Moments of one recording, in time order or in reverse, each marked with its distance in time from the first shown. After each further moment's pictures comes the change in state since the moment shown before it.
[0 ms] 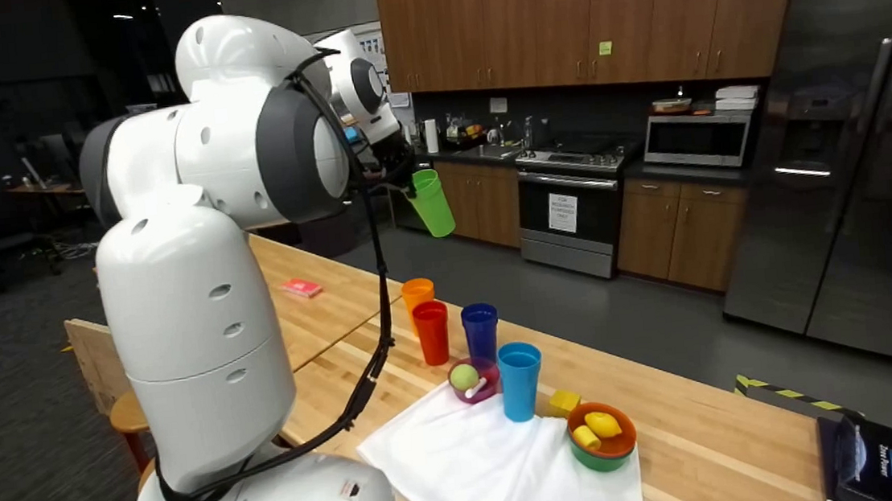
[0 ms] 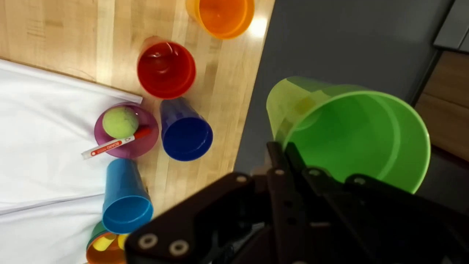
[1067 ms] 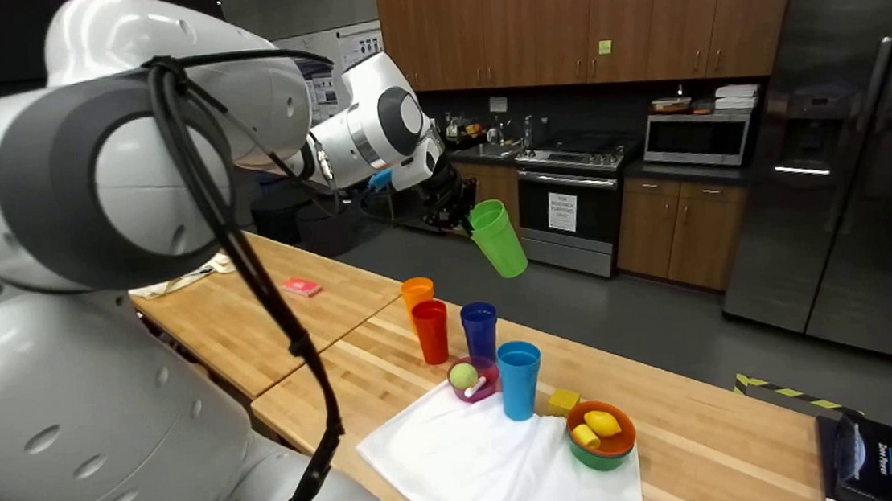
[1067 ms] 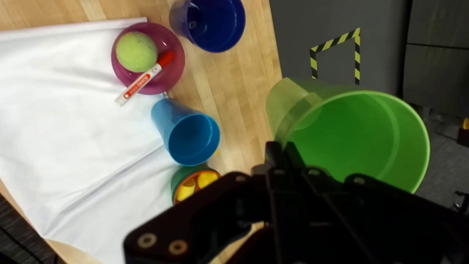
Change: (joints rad) arm -0.240 -0.409 -0.010 -0.575 -0.051 0.205 0.315
